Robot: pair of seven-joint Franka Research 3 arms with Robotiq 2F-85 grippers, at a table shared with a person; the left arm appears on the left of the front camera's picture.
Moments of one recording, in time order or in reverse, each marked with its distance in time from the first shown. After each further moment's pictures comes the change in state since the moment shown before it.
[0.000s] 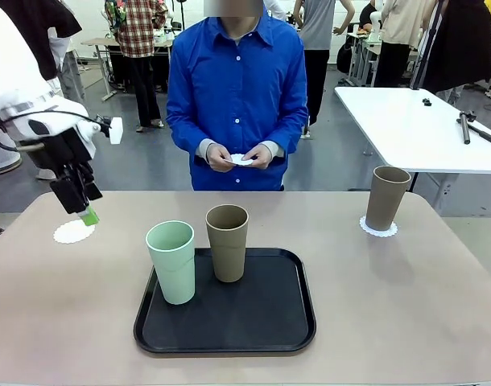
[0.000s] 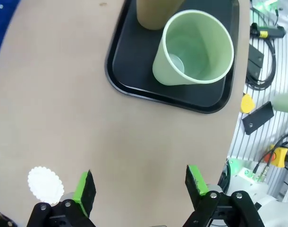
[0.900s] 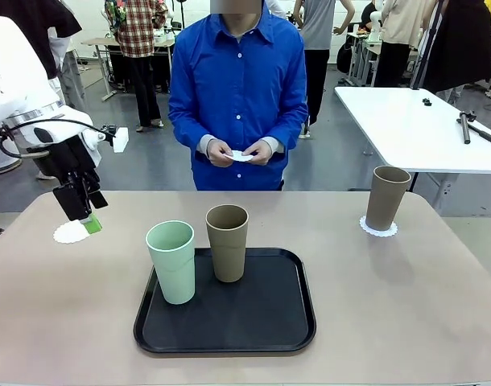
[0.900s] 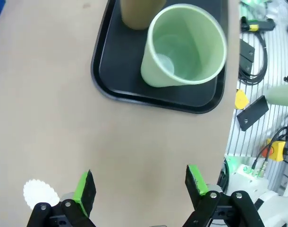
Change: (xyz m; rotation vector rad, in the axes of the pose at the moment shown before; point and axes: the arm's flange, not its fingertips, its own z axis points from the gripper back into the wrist) left arm -0.001 0.002 -0.012 -0.056 -0.027 -0.065; right arm 0.000 0.000 0.000 0.000 0.000 0.000
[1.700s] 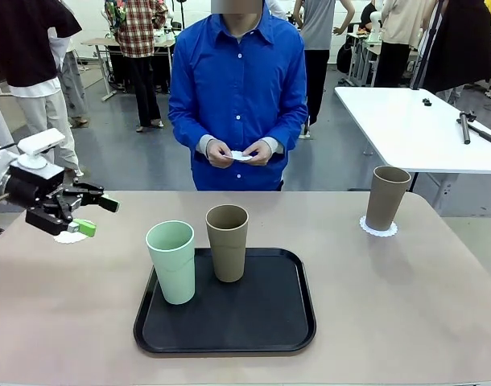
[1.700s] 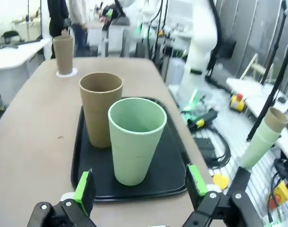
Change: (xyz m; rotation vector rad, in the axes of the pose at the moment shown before) left arm -0.113 0.035 -0.074 -0.269 -0.932 -0.214; right arm 0.000 0.000 0.000 0.001 0.001 0.000
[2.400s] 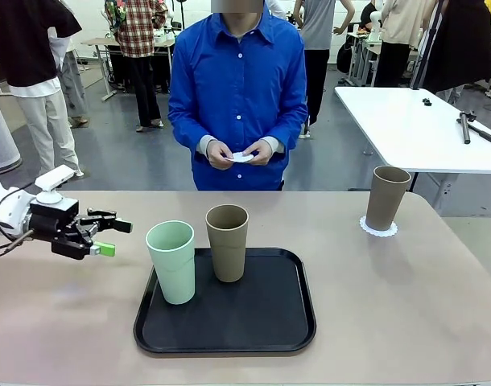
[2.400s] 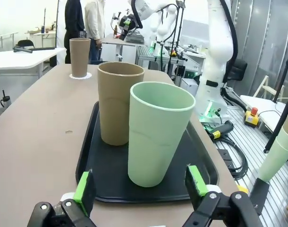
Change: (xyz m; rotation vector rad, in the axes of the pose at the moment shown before) left arm -0.062 0.016 -0.034 0.068 -0.099 0.028; right arm 0.000 0.000 0.000 0.000 0.000 0.000
